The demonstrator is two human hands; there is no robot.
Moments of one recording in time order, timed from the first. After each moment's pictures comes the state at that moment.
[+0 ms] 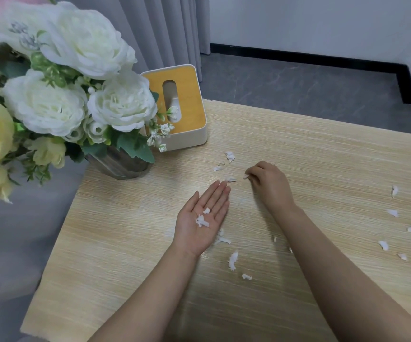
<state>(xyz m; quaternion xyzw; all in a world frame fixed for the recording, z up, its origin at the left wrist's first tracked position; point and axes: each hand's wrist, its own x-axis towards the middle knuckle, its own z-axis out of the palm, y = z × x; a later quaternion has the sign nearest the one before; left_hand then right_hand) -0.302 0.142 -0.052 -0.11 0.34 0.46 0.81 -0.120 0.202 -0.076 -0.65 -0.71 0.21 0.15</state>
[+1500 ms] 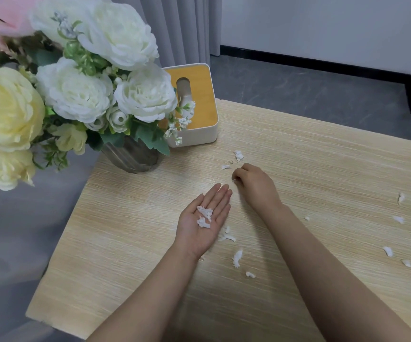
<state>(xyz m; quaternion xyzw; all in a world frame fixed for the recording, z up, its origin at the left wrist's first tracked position) -0.312 0.131 -0.047 -0.13 0.33 0.46 0.81 -0.162 0.202 -0.065 -0.62 -0.75 0.24 0.06</state>
